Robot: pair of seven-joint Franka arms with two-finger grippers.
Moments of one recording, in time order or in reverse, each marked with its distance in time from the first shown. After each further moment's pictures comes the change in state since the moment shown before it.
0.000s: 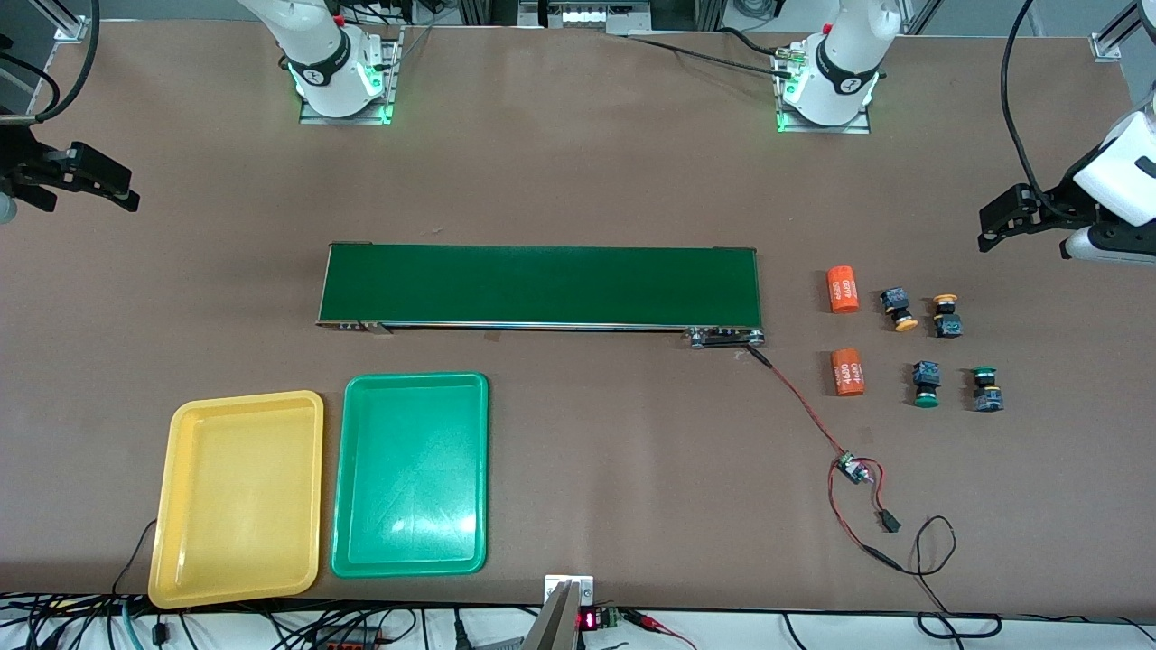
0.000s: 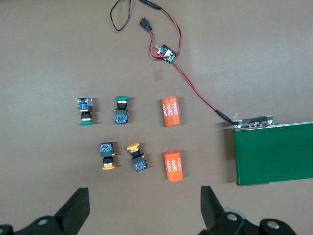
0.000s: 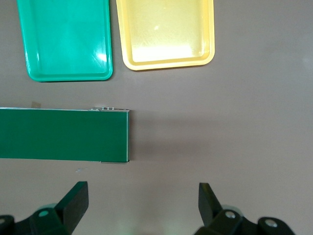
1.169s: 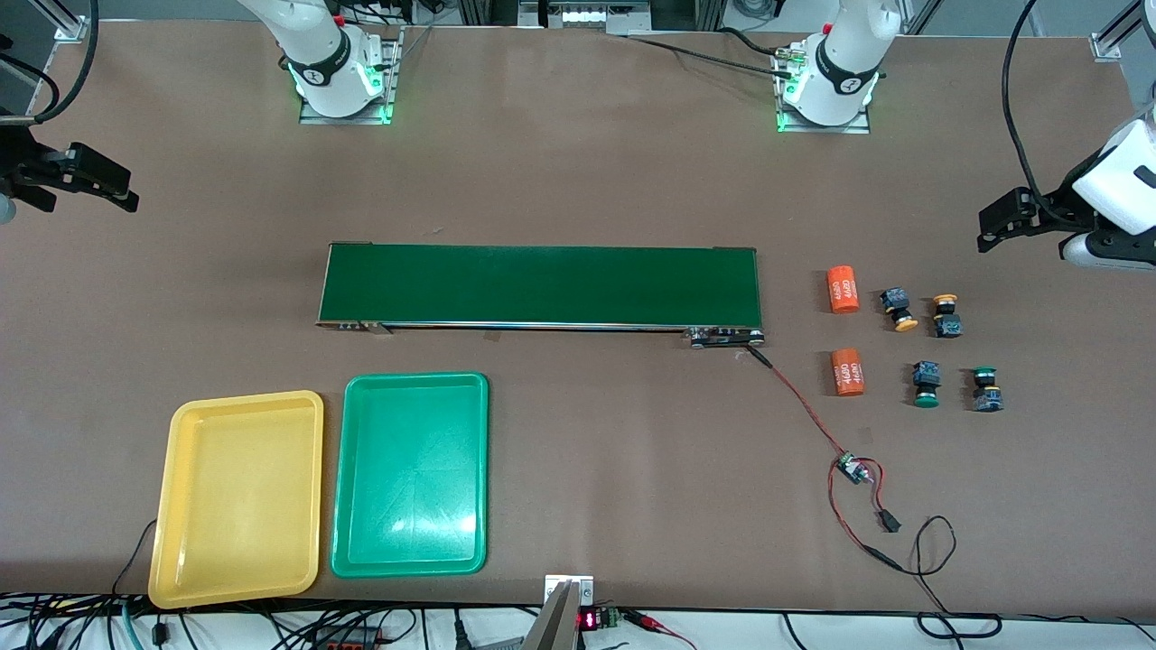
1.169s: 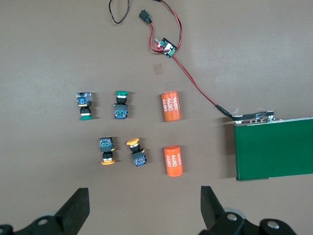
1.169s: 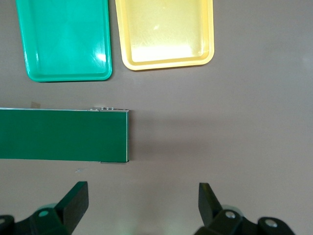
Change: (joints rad) left arm 0.000 0.027 0.002 0.032 0.000 -0.040 0.000; right arm -0.003 0.000 0.000 -0.002 0.000 0.001 0.000
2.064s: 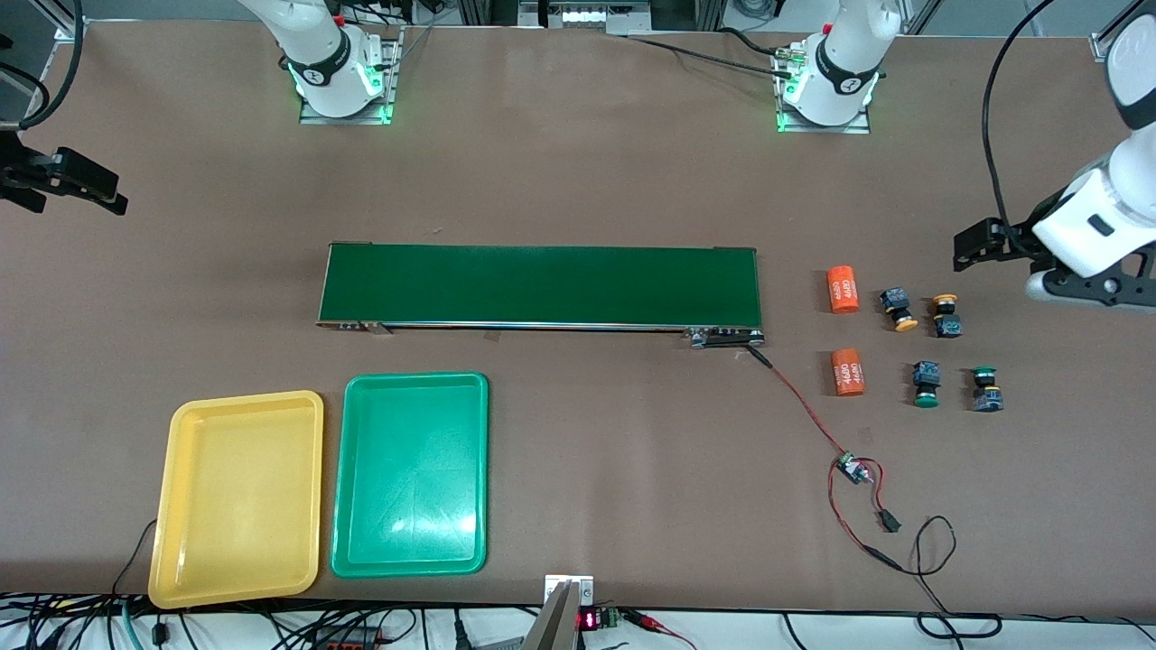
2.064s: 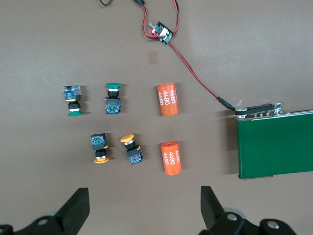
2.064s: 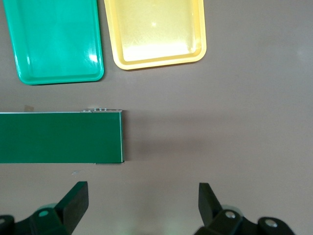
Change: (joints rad) left arm -0.011 0.110 -0.005 0.016 0.000 -0.002 0.000; right arm -0.034 0.003 -0.002 -0.013 0.000 0.008 0.001
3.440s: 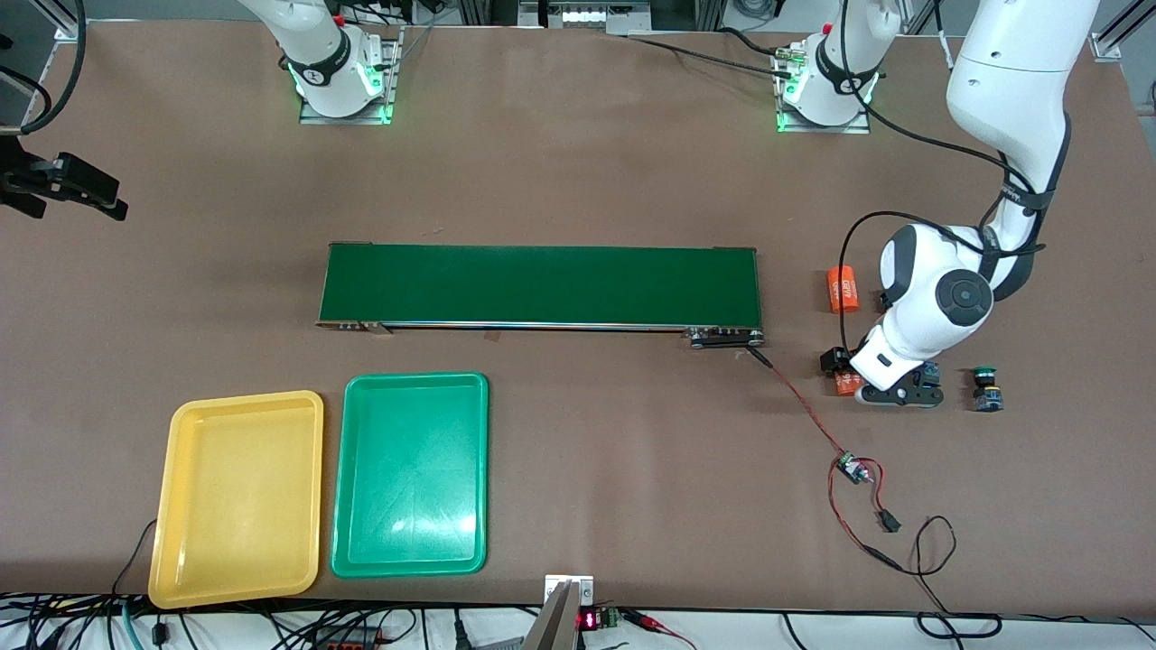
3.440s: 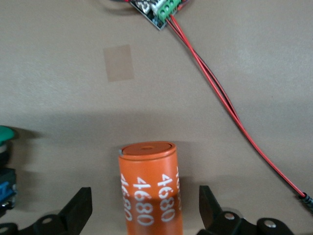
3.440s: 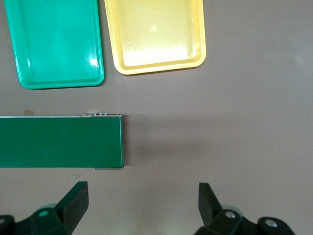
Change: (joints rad) left arm -0.028 0.426 -0.010 -0.354 0.000 0.903 -0.150; right arm 0.000 0.002 0.005 -0.003 -0.003 0.025 0.000
